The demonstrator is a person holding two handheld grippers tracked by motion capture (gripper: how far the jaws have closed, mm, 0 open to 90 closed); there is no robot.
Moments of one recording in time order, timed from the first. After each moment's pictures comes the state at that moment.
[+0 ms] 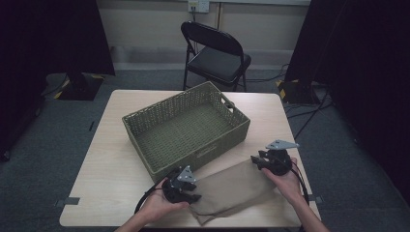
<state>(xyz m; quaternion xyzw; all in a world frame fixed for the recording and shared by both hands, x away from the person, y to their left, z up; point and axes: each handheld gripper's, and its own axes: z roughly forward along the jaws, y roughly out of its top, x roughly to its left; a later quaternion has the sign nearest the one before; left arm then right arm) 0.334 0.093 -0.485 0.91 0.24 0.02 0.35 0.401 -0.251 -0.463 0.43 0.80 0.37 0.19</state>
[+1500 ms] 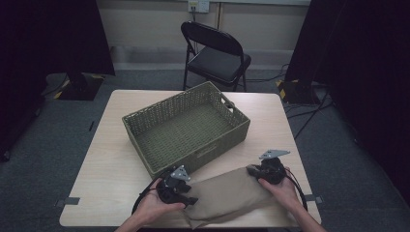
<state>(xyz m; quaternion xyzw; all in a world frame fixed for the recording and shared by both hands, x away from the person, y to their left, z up) 0.326 0.110 -0.472 0.90 0.28 -0.01 0.35 0.386 -0.244 -0.488 0.41 0.84 0.34 0.12</state>
